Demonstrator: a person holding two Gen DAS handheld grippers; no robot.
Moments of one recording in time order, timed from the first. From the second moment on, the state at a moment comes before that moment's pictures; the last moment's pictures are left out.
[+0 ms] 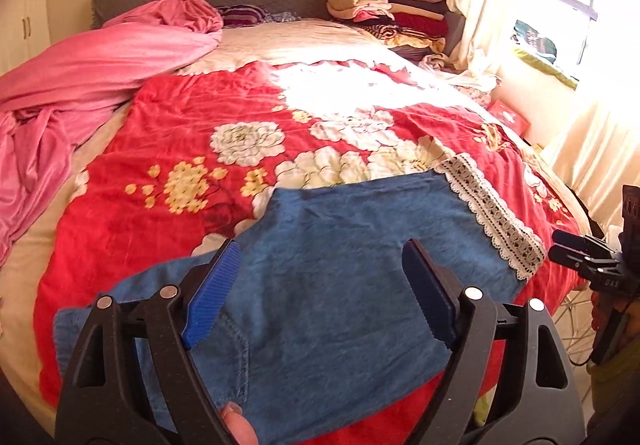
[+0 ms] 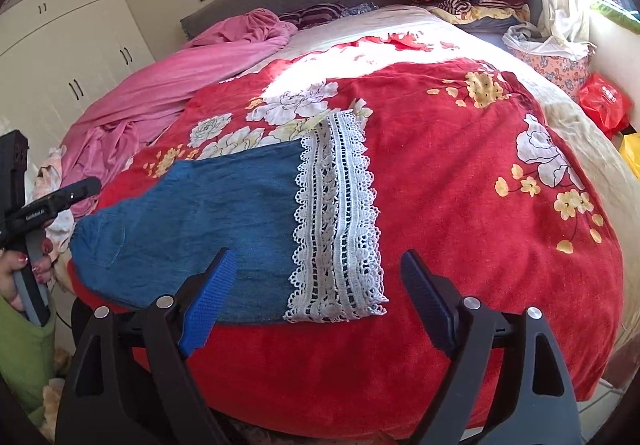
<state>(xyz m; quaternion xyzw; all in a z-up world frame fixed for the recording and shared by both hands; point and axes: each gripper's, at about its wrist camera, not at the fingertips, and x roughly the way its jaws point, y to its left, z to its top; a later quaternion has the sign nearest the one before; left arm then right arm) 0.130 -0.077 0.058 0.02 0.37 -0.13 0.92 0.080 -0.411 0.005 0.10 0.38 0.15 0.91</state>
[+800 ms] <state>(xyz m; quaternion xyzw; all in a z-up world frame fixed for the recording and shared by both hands) 0.266 -0.209 0.004 0.08 0.43 -0.27 0.86 0.113 -0.412 -0.031 0.14 0.41 0.15 0.89</state>
